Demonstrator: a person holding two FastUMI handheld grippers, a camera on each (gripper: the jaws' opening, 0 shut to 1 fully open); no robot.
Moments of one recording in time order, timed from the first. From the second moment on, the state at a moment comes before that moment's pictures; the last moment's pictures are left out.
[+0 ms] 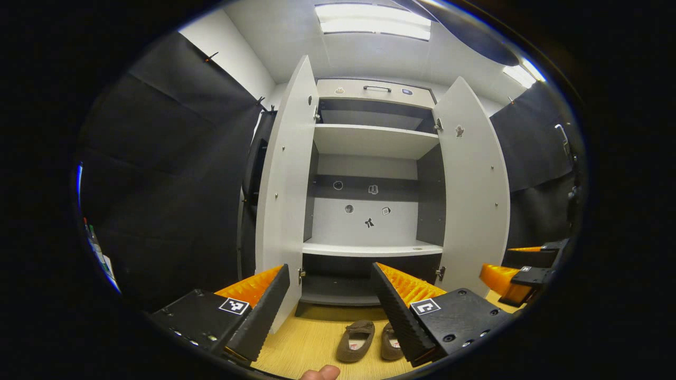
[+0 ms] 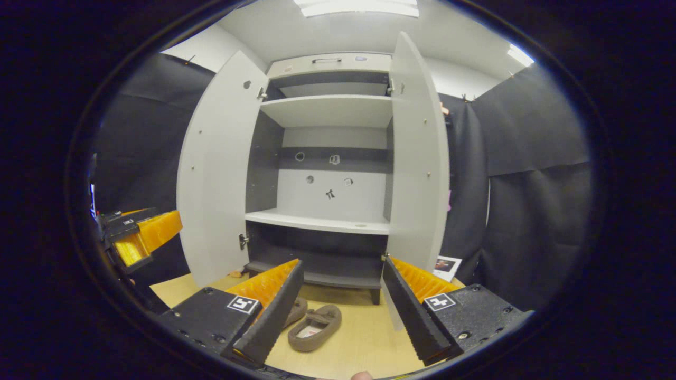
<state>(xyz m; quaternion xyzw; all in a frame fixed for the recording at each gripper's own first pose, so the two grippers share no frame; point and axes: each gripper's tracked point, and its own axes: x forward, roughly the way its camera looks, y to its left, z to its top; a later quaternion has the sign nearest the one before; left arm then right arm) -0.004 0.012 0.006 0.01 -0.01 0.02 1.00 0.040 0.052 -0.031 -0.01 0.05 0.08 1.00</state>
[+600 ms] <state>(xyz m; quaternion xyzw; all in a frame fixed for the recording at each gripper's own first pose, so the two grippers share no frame) -0.015 0.059 0.005 0.01 -0.01 0.08 1.00 0.115 0.133 -0.242 -0.07 0.28 0.15 0.94</state>
